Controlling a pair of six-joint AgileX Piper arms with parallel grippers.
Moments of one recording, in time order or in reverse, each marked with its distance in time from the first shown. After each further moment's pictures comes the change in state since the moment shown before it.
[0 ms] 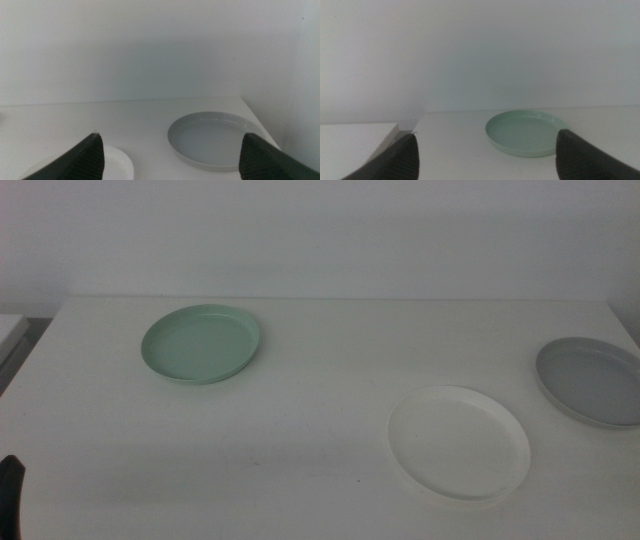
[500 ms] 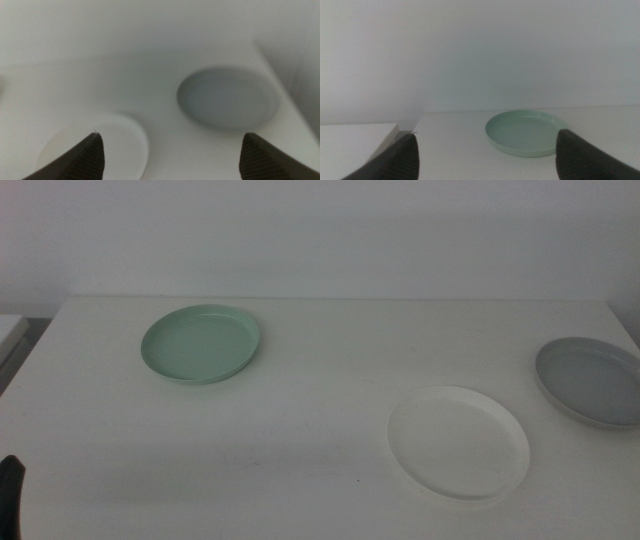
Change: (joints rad) left arm 0.000 0.000 0.000 0.000 0.000 0.003; right arm 0.000 0.469 -0.360 0.047 0.227 0.023
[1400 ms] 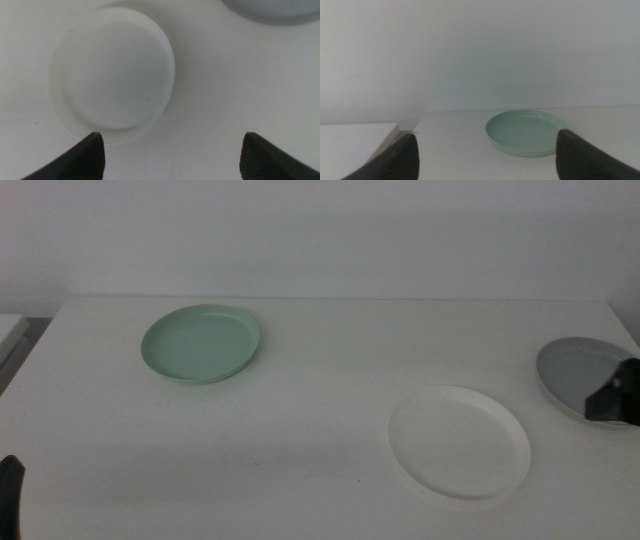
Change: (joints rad) left arm 0.000 0.000 0.000 0.000 0.000 0.000; right arm 0.000 0.638 -0.498 0.140 0.544 0.028
